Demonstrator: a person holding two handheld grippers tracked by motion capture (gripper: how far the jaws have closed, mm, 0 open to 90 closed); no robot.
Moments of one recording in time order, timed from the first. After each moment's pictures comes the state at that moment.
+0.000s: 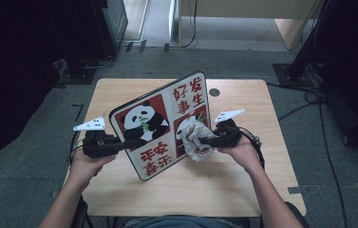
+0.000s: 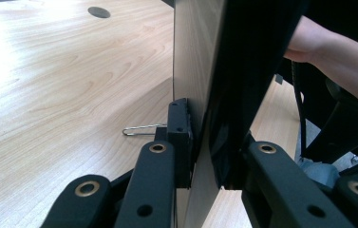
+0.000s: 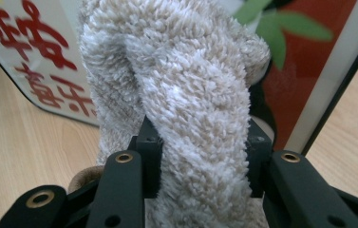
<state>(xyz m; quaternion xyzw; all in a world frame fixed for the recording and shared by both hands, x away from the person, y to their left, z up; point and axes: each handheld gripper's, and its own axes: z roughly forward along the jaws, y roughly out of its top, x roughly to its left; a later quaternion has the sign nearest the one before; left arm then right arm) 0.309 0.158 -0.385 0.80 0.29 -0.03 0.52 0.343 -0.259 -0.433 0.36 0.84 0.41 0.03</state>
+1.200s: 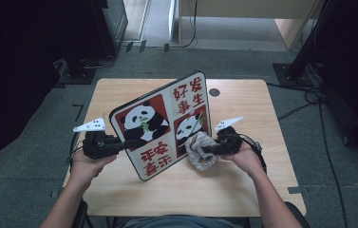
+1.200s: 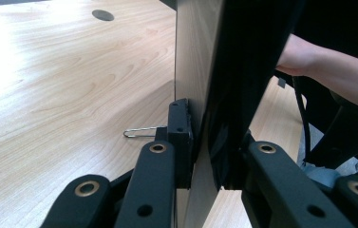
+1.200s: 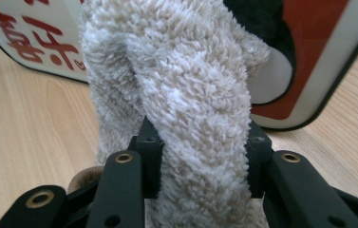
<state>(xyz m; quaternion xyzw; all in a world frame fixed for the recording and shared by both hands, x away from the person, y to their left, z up) 0.306 0.157 -0.386 0.80 0.30 -0.02 0.52 0.339 -0.267 -0.465 0.36 0.86 0.37 0.01</state>
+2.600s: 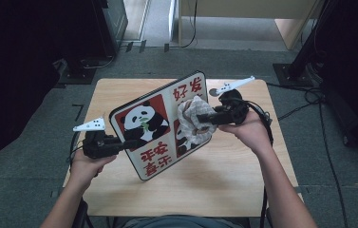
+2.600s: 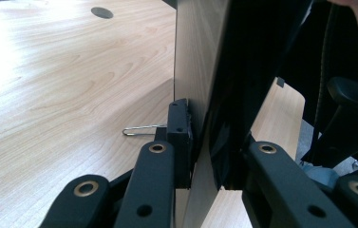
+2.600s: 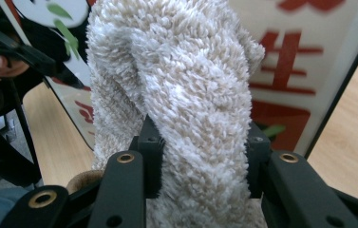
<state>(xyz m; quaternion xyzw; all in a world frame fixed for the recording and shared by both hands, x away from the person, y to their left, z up) 0.307 0.157 -0.385 0.80 0.30 -0.02 0.52 0.349 -0.251 -0.315 0.36 0.83 0.43 0.03</state>
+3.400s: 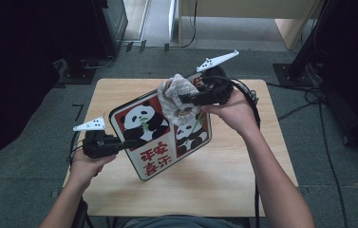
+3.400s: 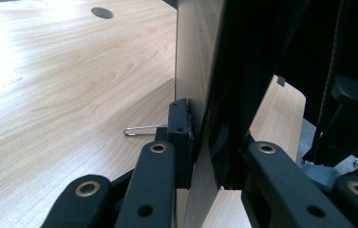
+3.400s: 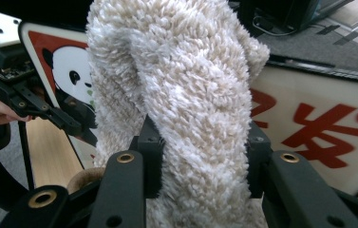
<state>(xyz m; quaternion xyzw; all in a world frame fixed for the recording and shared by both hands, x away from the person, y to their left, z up) 0.308 0.158 -0.386 0.80 0.30 -0.02 0.52 0.365 -0.202 -0.255 0.32 0.84 0.44 0.07</state>
